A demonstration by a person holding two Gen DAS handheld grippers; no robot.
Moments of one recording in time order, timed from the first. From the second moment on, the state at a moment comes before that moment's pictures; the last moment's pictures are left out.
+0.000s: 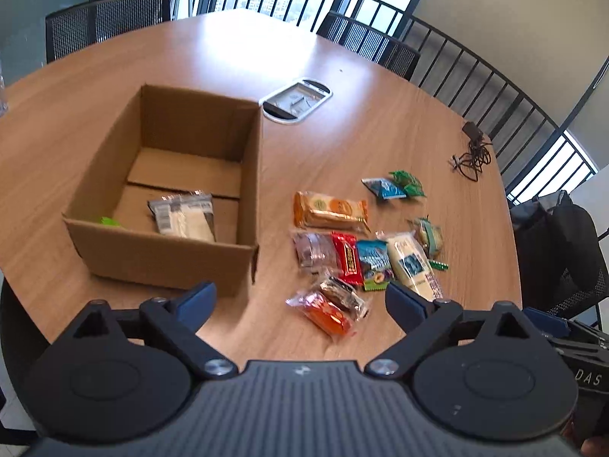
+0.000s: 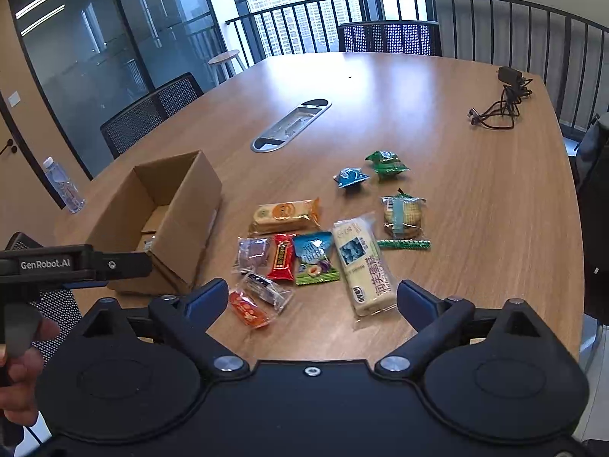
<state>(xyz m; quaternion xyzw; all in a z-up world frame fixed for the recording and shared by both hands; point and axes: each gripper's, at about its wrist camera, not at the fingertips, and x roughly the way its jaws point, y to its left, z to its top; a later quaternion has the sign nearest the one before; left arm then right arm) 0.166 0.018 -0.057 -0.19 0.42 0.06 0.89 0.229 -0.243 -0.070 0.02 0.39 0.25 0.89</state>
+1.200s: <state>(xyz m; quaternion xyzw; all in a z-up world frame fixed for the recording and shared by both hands) 0.224 -0.025 -0.149 -0.23 0.48 0.13 0.84 0.282 -0.213 -0.140 -0.07 0.44 0.20 0.87</state>
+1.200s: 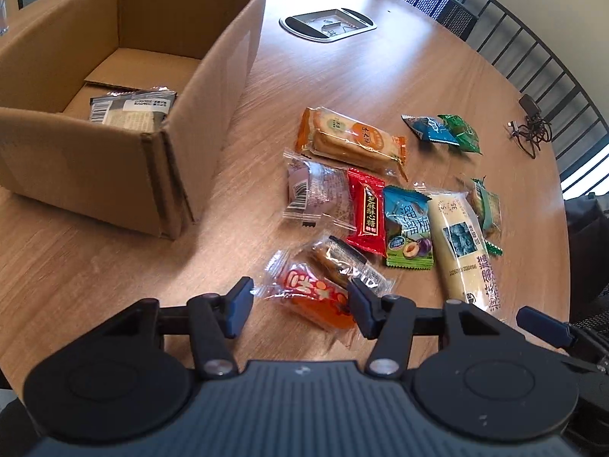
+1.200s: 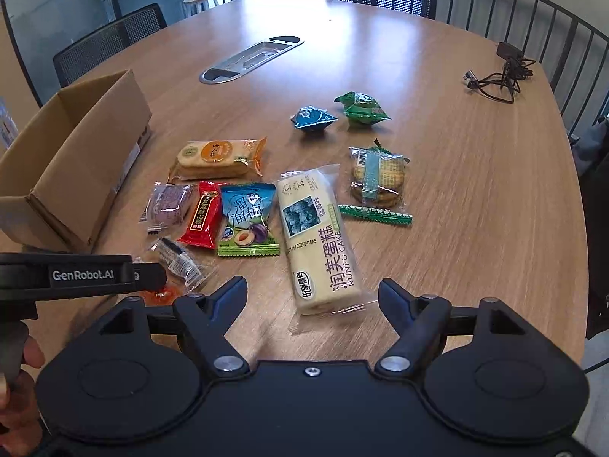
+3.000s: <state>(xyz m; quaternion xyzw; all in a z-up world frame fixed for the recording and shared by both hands) 0.181 0.008 -0.132 -0.19 0.50 0.10 0.84 0.255 -0.199 -0.152 -0.08 0.48 0.21 0.85</state>
